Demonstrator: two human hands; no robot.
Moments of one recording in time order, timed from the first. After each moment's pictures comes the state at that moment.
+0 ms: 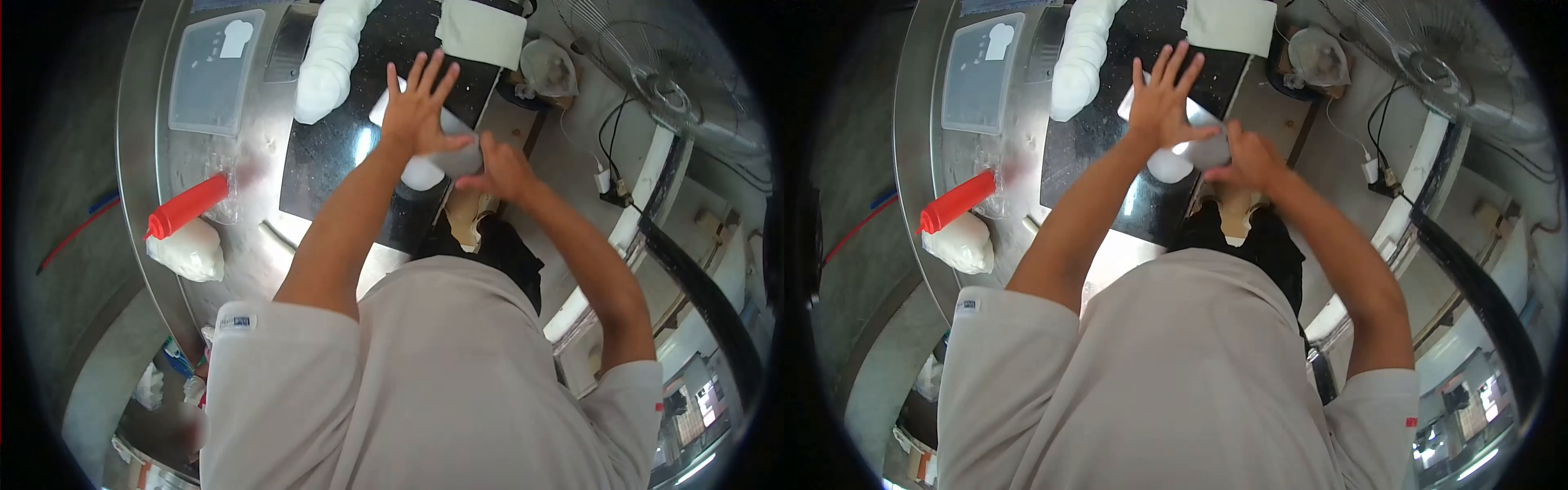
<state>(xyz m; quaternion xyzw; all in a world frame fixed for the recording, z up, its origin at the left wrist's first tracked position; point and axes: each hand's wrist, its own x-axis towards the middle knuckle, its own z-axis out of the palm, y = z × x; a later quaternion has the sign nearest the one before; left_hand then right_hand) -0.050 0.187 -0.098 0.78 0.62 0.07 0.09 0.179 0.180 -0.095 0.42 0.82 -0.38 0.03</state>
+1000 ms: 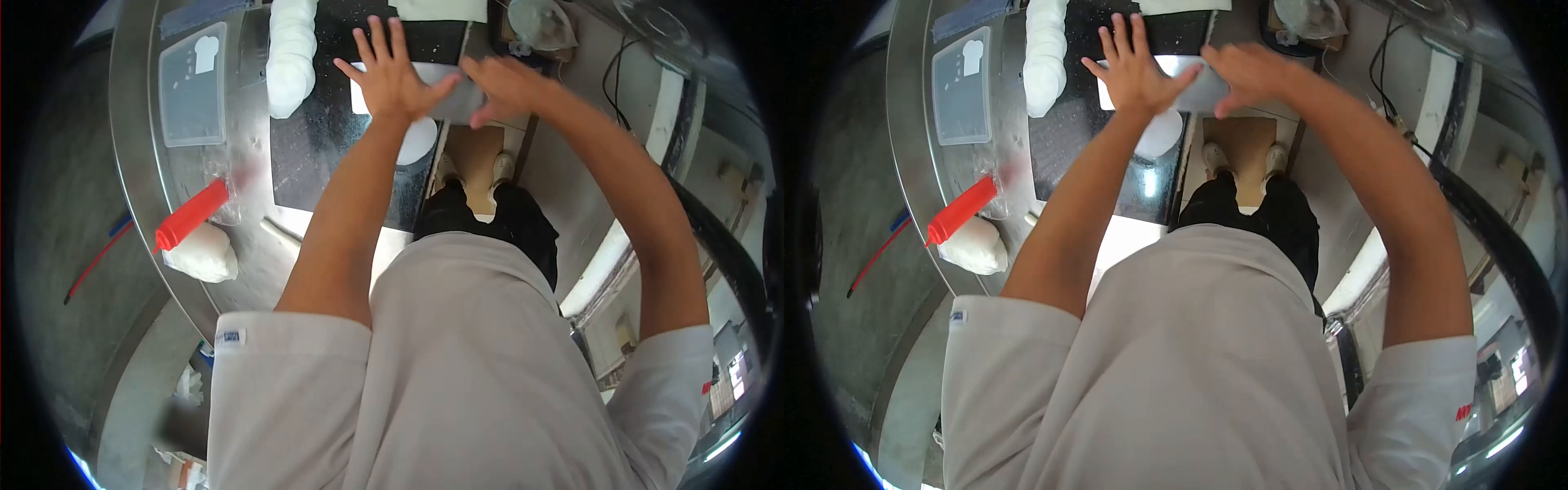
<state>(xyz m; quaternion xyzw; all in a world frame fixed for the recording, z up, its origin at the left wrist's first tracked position) -0.003 0.193 -0.115 0.67 0.74 0.08 0.02 0.220 0.264 -0.108 0.24 0.92 -0.30 0.02</state>
